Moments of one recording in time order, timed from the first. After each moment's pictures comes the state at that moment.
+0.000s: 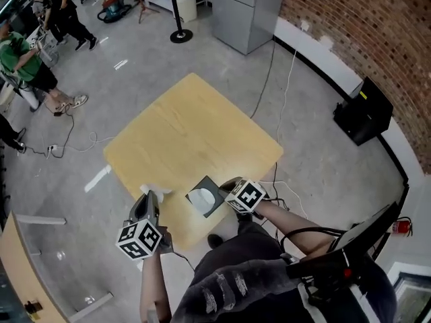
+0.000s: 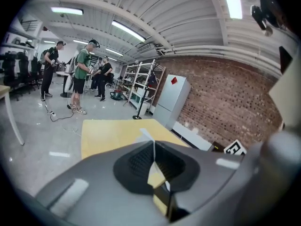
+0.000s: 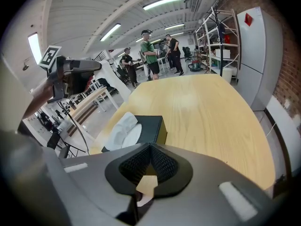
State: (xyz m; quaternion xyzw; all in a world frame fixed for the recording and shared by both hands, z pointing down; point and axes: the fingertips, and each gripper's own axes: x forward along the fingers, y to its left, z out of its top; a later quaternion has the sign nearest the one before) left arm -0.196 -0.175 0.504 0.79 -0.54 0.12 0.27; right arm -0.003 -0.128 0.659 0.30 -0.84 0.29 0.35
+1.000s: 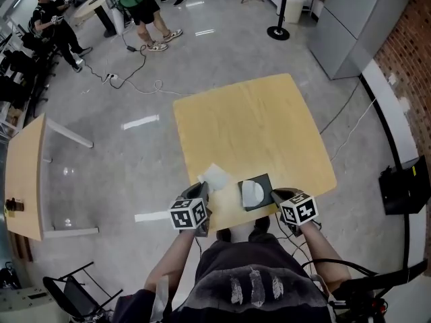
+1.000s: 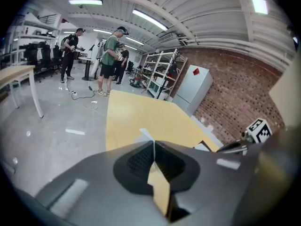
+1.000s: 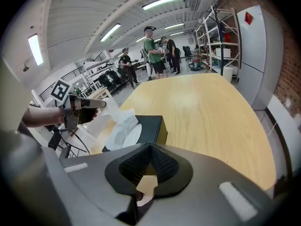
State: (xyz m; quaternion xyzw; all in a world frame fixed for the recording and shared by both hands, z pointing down) left arm -0.234 -0.126 0.622 0.70 -0.60 0.13 0.36; right arm 0.009 -0.124 0.657 0.30 -0.84 0.29 0.35
